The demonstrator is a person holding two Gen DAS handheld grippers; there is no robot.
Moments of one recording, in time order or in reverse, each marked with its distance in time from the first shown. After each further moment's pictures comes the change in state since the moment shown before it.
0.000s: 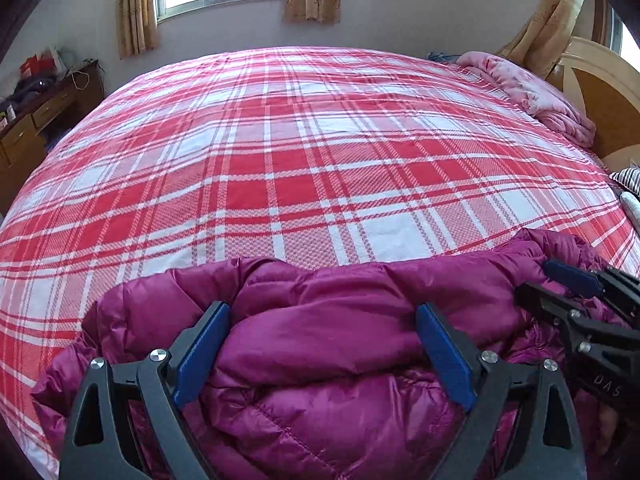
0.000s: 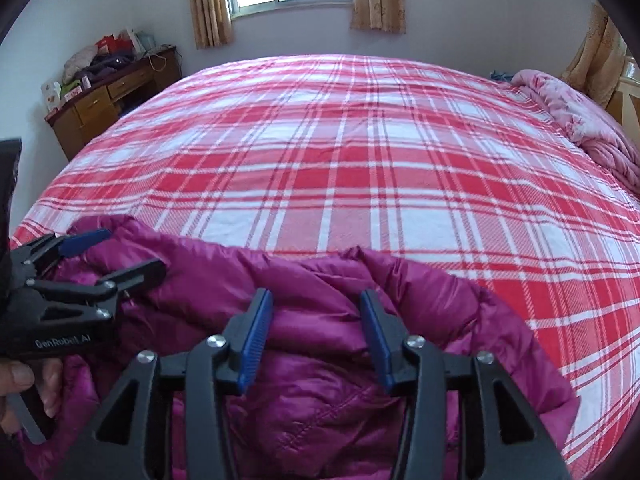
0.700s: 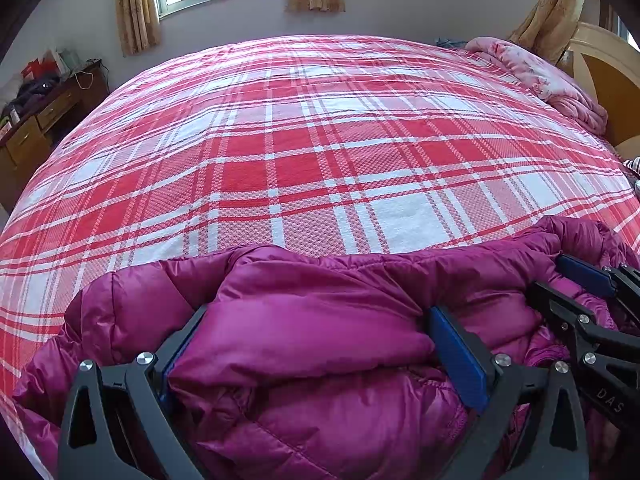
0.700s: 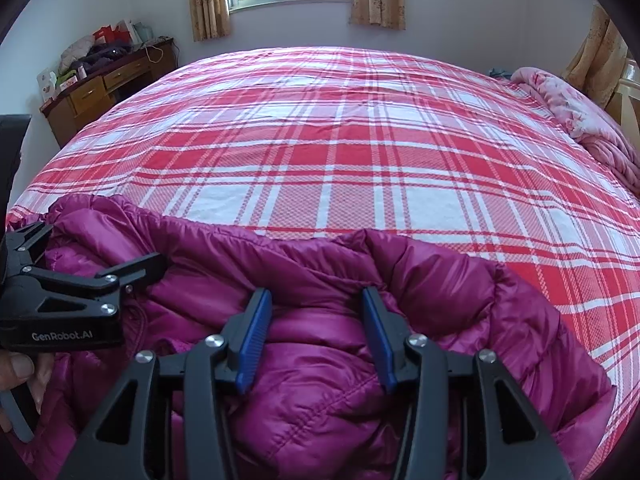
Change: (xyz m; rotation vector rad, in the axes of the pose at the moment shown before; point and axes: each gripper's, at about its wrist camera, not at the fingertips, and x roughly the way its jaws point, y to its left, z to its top) left arm 0.015 -0.008 -0.005 0.023 0.031 0.062; right arm 0.010 0.002 -0.001 -0.011 0.013 -0.025
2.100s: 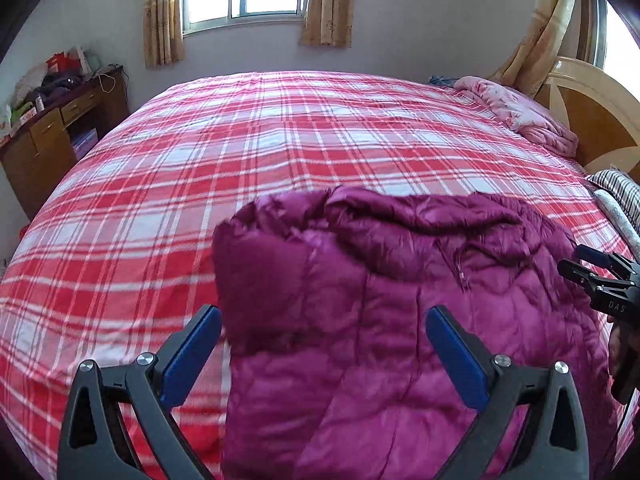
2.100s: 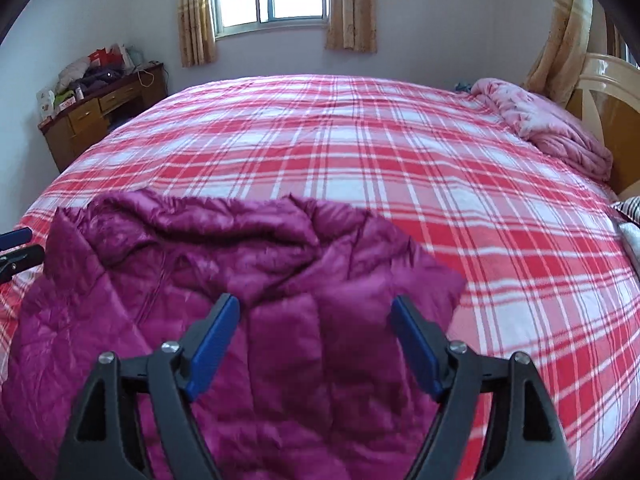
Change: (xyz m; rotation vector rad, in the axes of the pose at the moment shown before) left arm -0.155 0.063 -0.089 -0.049 -0.091 -0.047; right arm -0.118 -0.044 -0.072 0.032 -0.049 -0.036
